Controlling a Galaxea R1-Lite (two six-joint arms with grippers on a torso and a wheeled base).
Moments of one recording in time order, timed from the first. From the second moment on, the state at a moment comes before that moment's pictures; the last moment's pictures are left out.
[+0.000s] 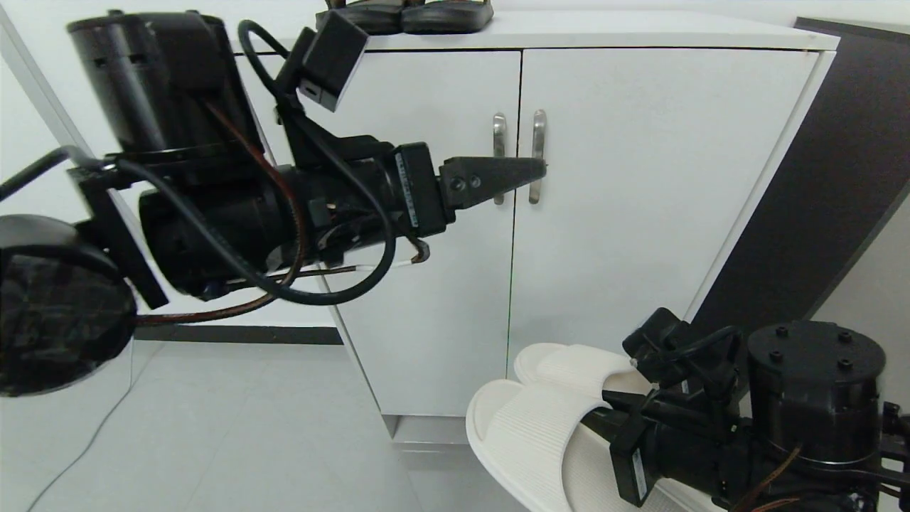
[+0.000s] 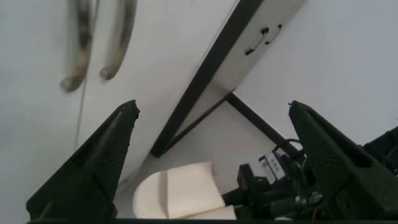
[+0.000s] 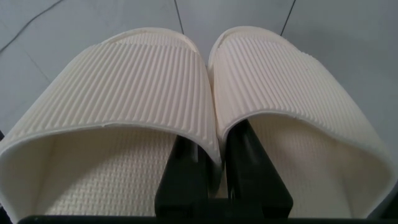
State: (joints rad) left arm -0.64 1.57 -1.14 -0.50 -0.40 -0.30; right arm 0.86 1.56 -0.53 -0.71 -0.08 0.02
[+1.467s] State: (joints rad) left arm -0.69 1.88 -1.58 -0.37 -0.20 -0.26; right arm 0.87 1.57 -0.53 -0.71 -0.08 0.00
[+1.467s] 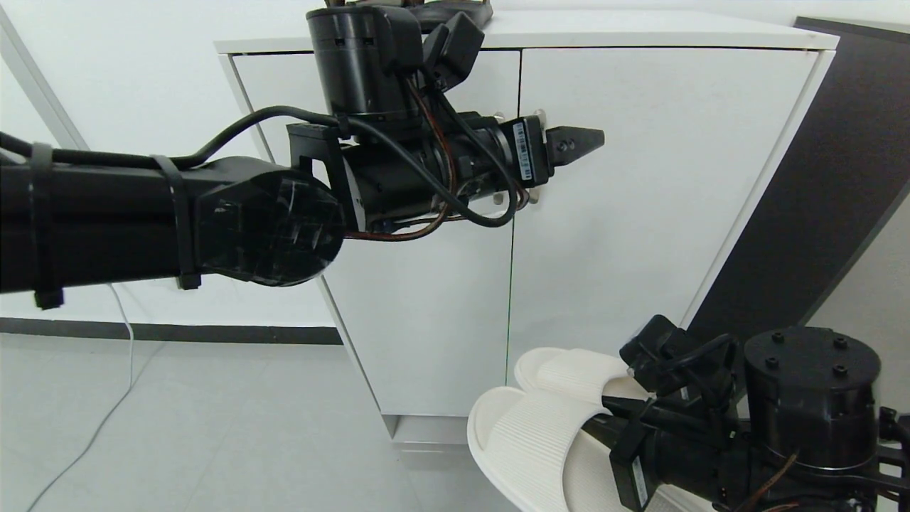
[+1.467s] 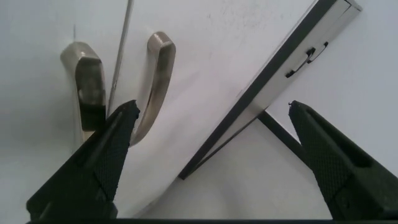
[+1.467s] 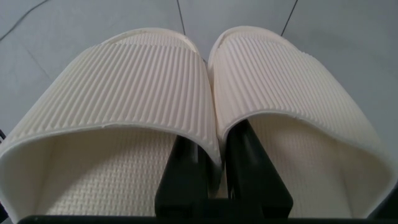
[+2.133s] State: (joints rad) left arm -0.69 1.94 -1.68 -0.31 -0.20 -0.26; right arm 0.87 1.56 -0.52 -0.71 -0.08 0.00
